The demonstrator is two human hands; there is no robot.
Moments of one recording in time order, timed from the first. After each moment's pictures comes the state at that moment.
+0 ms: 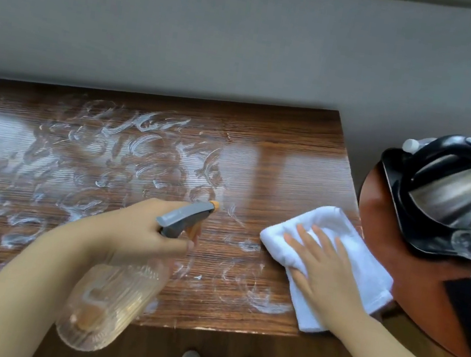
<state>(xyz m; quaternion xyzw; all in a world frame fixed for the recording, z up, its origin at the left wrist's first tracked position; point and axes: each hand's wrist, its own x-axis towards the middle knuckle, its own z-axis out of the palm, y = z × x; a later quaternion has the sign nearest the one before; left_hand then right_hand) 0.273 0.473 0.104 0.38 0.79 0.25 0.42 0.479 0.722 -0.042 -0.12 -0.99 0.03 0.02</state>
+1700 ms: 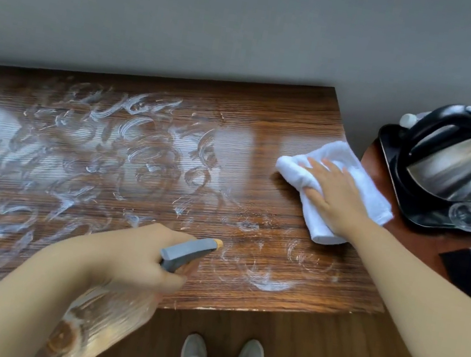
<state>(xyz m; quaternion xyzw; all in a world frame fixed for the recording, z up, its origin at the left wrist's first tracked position) 0.305 0.465 0.087 0.43 0.74 0.15 0.50 0.420 0.792 -0.023 -0.17 -0.97 0.16 0.01</state>
